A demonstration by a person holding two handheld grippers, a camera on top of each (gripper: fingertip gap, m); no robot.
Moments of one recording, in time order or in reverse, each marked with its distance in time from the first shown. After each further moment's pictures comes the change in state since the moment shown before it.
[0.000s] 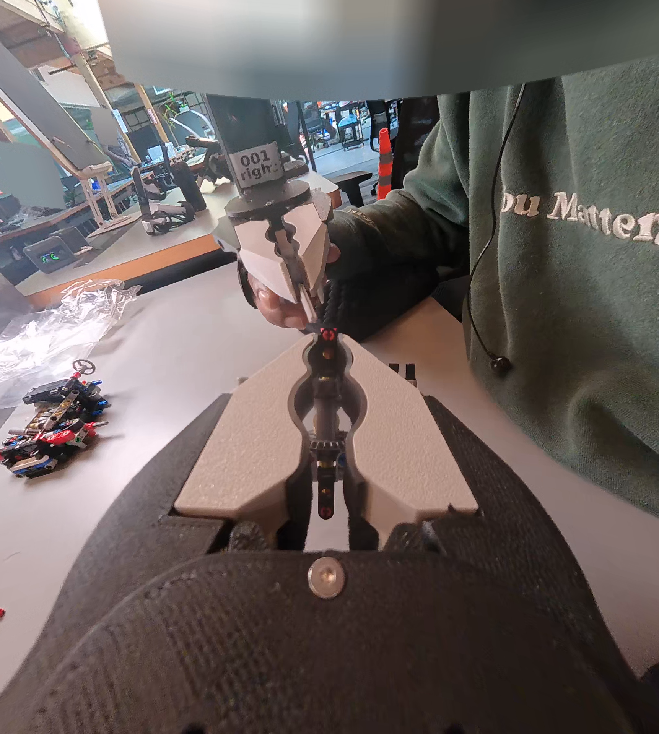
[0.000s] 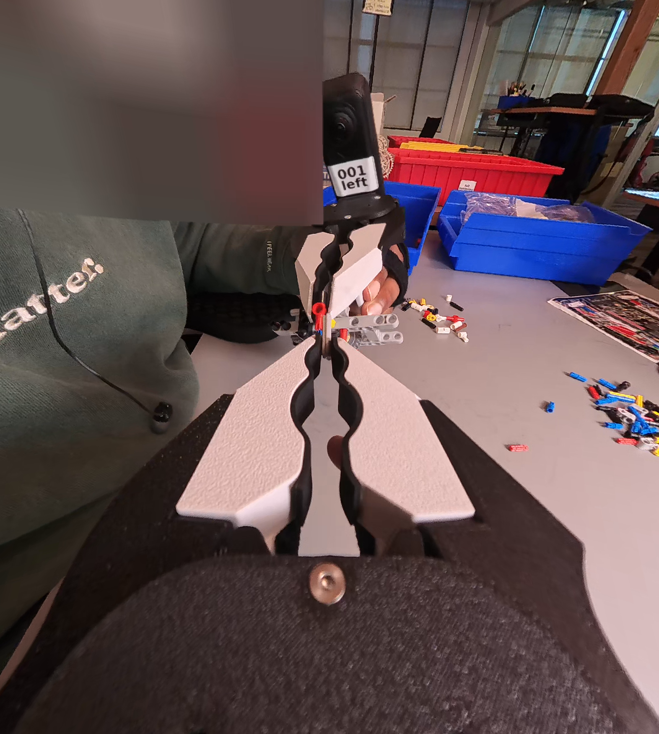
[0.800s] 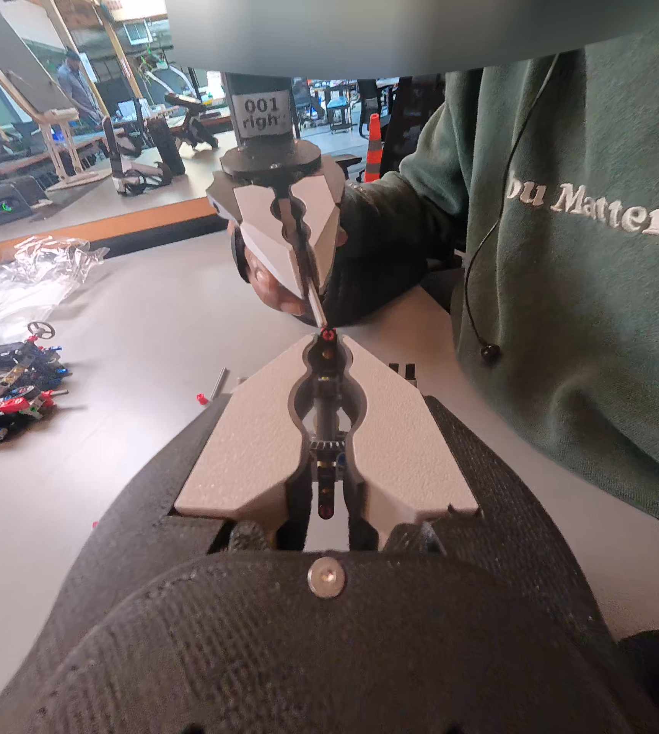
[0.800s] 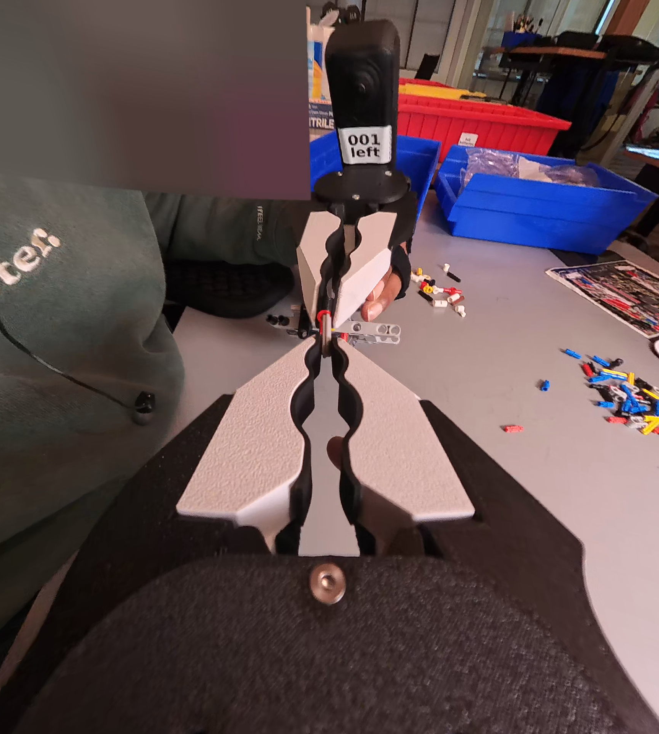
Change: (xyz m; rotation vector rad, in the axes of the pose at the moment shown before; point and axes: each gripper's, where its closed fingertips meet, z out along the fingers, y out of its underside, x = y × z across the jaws) left arm 0.000 0.019 0.001 -0.062 0.031 -0.103; right arm 0.000 0.012 0.011 -0.121 0.036 -0.024
